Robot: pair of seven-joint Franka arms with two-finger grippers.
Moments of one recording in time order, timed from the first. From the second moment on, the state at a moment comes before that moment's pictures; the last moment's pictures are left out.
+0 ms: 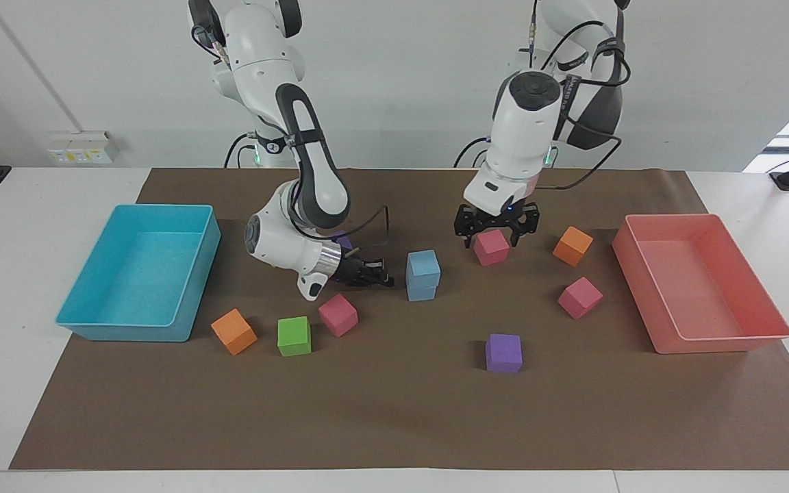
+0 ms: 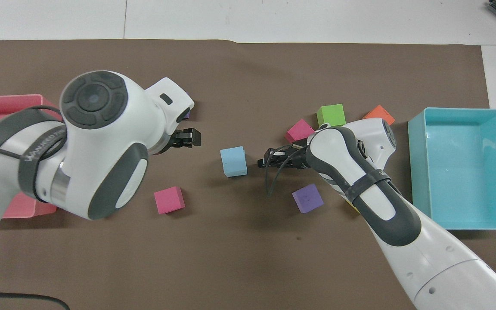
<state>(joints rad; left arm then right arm) -0.49 0.12 0.06 -1.71 0.01 1.89 -0.39 0.36 0.44 -0.03 -1.93 1.11 2.20 -0.37</state>
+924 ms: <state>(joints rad) -0.16 0.01 0.07 -1.55 -0.02 1.59 0.06 0.32 0.33 -0.04 -1.92 0.83 2.20 -0.21</state>
